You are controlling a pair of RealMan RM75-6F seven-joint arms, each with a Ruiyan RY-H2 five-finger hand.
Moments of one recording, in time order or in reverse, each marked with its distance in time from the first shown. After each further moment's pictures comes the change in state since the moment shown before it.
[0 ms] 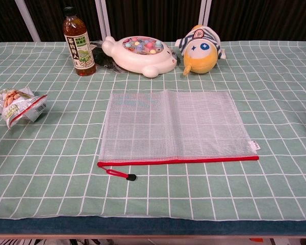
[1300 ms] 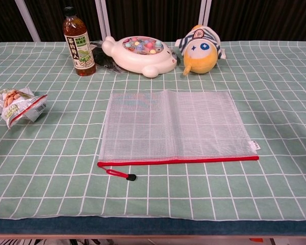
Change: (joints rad) left arm -0.002 -0.021 -0.018 0.000 -0.050 -0.013 0.042; right arm 0.138 0.024 0.067 -0.133 -0.102 -0.052 0.099
